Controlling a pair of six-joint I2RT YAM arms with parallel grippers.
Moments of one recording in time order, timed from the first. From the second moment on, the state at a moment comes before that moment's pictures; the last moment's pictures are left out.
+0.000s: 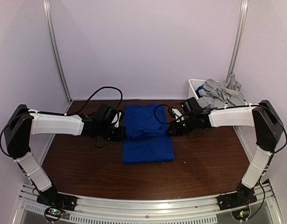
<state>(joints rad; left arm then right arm) -0.76 1.65 1.02 -0.20 0.02 -0.51 0.59 1.74 1.10 -0.20 -0.34 0.40</state>
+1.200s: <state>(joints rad) -0.58 1.64 1.05 -0.04 0.25 -0.38 0.48 1.72 1.19 -0.17 -0.50 0.33</state>
